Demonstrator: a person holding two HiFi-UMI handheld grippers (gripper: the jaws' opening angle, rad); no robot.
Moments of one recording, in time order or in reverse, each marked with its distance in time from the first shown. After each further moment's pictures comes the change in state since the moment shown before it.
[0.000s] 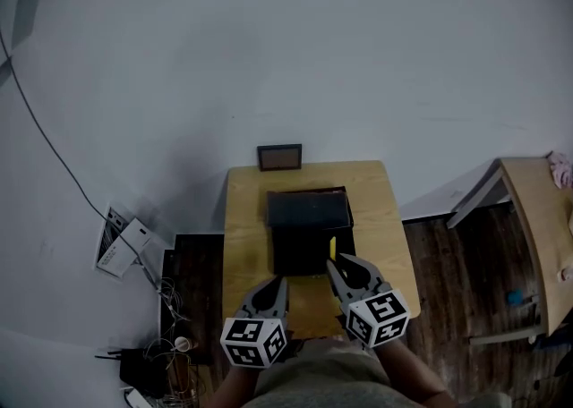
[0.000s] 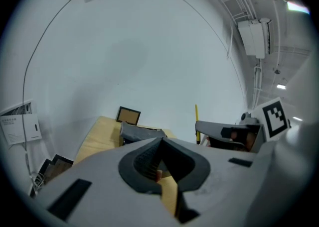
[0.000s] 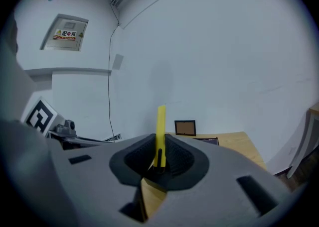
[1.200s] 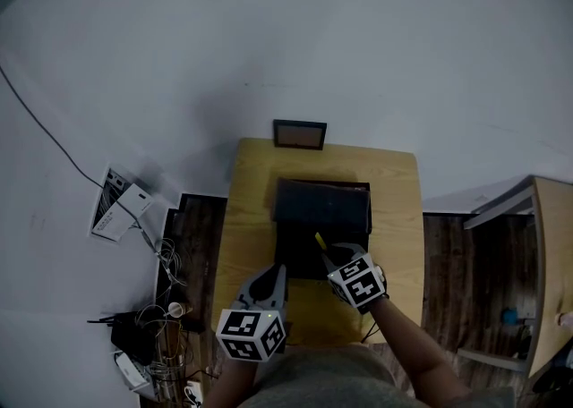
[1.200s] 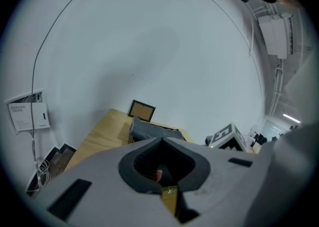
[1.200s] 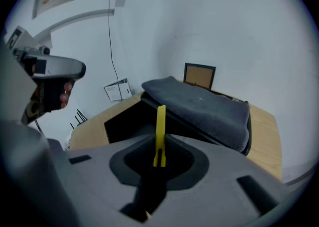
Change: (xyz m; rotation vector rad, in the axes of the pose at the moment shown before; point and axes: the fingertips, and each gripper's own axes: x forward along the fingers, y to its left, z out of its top) left arm 0.069 0.045 -0.003 -0.109 0.031 0.159; right arm 0.130 -0.068 -0.151 -0.221 0.613 0.199
